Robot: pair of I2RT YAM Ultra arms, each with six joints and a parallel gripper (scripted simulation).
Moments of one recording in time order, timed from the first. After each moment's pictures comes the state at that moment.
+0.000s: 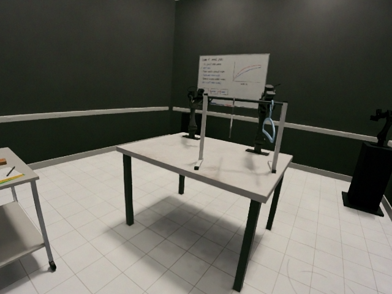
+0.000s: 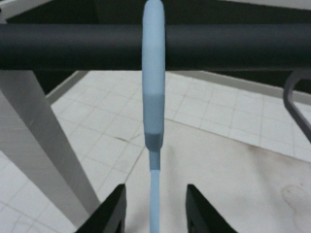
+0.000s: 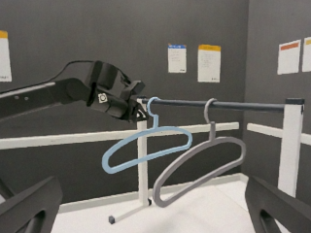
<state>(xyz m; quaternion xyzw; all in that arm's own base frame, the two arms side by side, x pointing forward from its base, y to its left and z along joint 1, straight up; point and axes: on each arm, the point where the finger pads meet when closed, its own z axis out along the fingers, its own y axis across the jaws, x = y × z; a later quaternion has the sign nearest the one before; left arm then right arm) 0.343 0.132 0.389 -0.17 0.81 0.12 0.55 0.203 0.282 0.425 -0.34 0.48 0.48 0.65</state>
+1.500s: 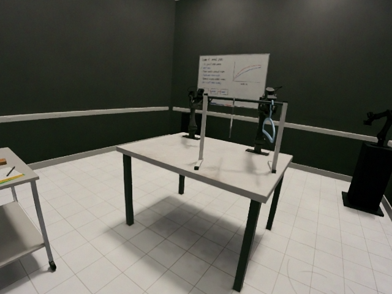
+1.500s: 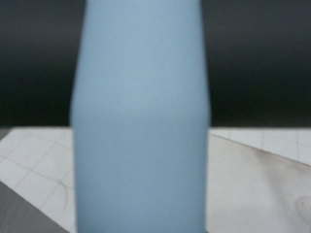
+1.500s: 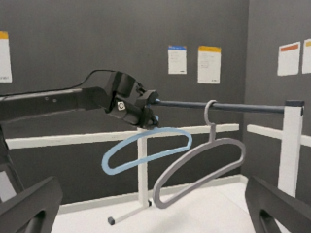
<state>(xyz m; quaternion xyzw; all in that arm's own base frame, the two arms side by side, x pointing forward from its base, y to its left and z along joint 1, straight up) 0.391 0.153 0.363 -0.17 0.82 0.11 0.54 0.202 0.282 0.426 -0.34 0.47 0.48 0.65</state>
